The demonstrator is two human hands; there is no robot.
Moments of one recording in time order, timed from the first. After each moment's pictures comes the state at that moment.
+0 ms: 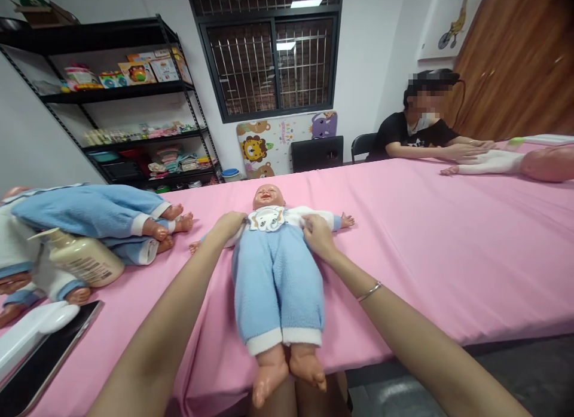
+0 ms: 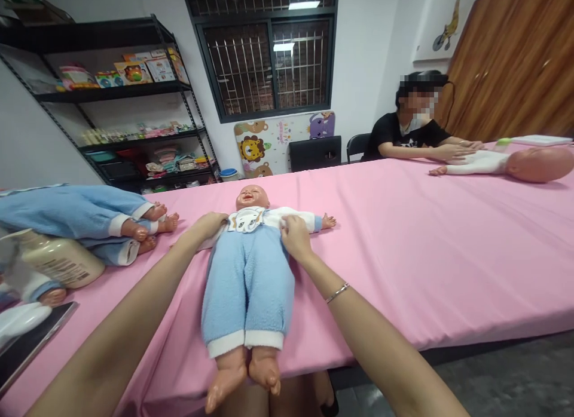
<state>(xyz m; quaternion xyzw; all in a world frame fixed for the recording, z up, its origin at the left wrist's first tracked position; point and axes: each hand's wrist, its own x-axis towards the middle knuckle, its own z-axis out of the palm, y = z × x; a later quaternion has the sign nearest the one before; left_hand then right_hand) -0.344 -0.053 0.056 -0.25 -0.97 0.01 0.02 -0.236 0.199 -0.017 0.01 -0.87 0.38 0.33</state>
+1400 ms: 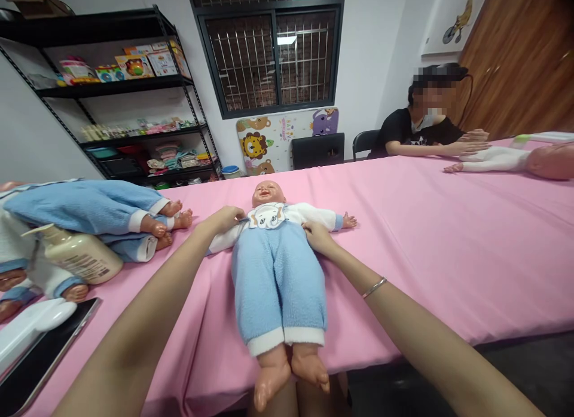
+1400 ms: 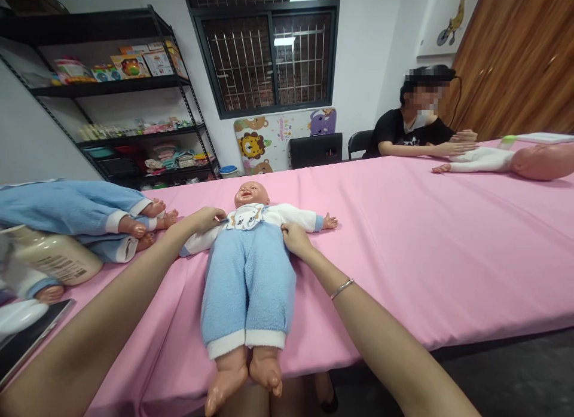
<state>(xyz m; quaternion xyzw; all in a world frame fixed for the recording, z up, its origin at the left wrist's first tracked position) -0.372 -0.077 0.056 -0.30 -0.95 -0.09 -0.07 -0.239 0.197 -0.023 0.04 -0.88 0.46 0.14</state>
